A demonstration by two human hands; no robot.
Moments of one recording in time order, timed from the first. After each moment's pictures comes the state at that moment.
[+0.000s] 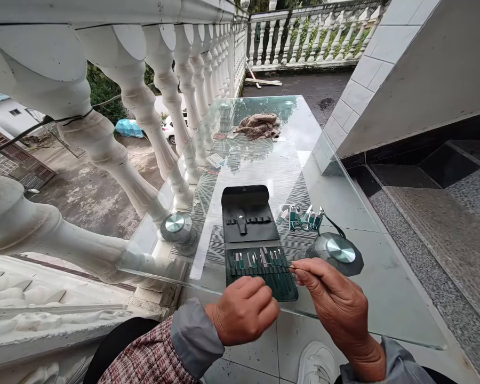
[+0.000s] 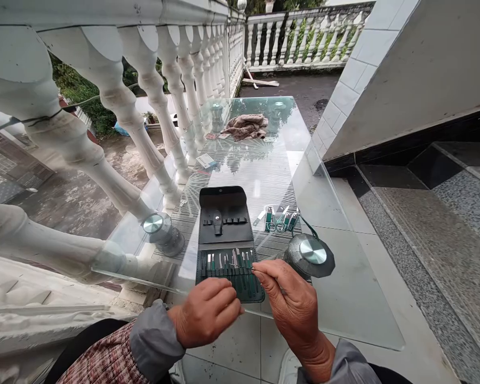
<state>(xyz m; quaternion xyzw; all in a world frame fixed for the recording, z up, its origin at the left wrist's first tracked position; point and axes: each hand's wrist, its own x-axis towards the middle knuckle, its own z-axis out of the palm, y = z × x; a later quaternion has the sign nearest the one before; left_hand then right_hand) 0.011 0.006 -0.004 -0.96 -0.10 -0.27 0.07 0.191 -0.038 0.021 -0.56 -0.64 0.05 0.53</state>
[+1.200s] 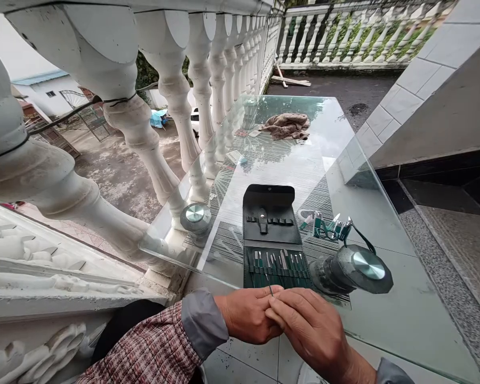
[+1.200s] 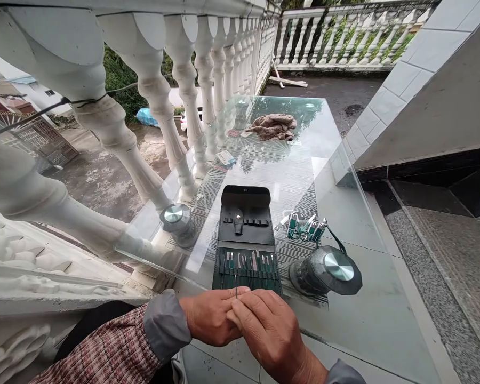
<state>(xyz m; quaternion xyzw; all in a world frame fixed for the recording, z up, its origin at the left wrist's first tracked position) -0.010 0.009 -0.041 -0.97 0.06 -0.21 0.10 0.148 -0.048 0.003 -0.38 -0.82 -0.03 0.42</state>
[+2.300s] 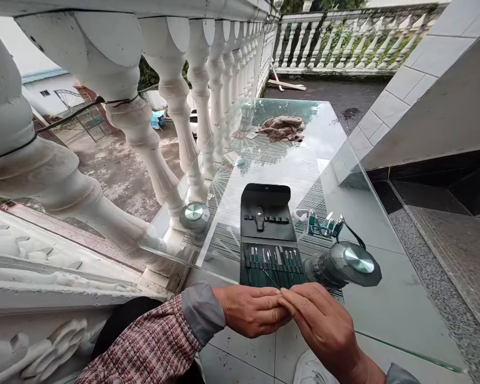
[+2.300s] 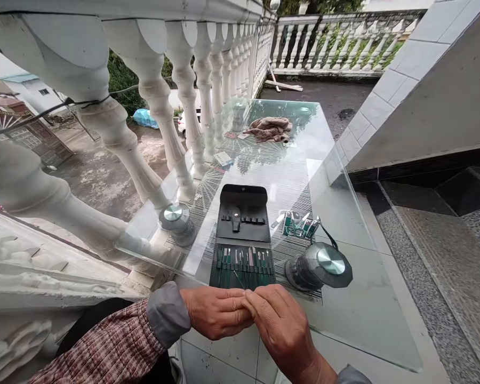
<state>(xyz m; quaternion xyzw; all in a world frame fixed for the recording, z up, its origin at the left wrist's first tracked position) -0.015 0.016 -0.030 -0.95 0.12 -0.23 0.16 0.161 -0.061 -0.001 -0.44 -0.79 -0.02 0.43</state>
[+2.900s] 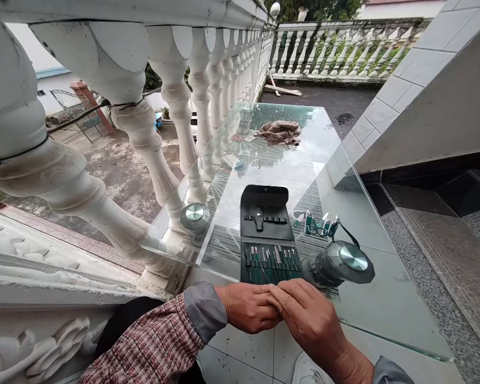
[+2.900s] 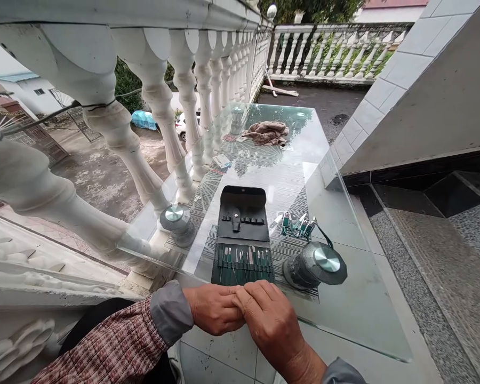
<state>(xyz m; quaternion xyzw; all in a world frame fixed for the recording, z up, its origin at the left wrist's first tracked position) -0.012 0.013 -0.037 -0.96 0.12 -0.24 0.06 0.147 -0.061 0.002 -0.46 -0.82 -0.05 0.34</state>
